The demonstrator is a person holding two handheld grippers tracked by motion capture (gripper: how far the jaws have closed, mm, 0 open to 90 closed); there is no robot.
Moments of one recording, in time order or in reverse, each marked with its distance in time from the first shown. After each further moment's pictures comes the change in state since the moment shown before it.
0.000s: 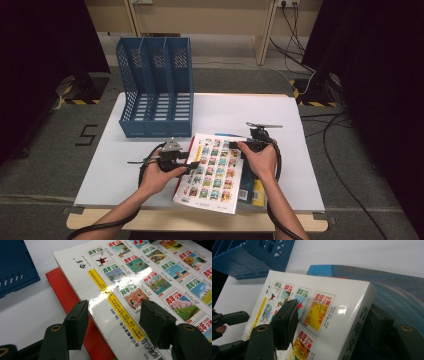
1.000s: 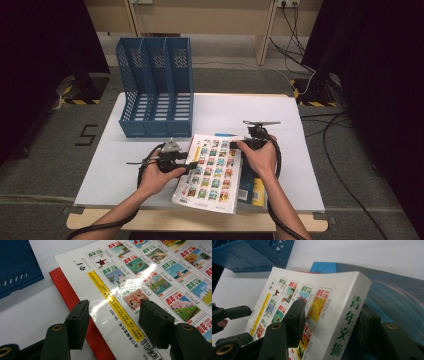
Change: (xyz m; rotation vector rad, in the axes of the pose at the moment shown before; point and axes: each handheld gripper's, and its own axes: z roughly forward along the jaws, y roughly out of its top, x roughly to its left) left arm 0.001 -0.002 -0.002 0.005 0.018 0.013; right arm 0.012 0.005 -0.007 0.043 -0.032 -0.039
